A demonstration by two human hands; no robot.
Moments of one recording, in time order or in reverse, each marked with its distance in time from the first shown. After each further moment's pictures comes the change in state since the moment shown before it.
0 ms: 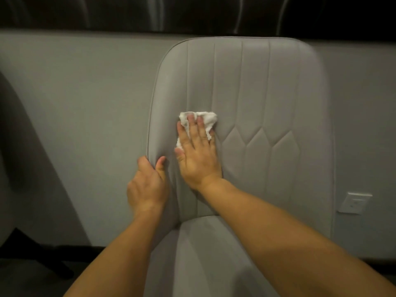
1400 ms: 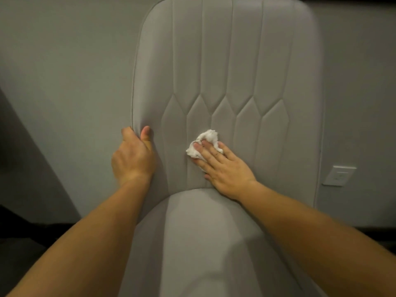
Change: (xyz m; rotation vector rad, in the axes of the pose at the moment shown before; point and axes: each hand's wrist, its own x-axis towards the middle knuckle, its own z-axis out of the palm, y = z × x) left_hand 0.003 -0.004 0.005 0.032 0.038 0.038; right_hand -0.114 0.083 -0.021 -0.539 -0.376 -0.435
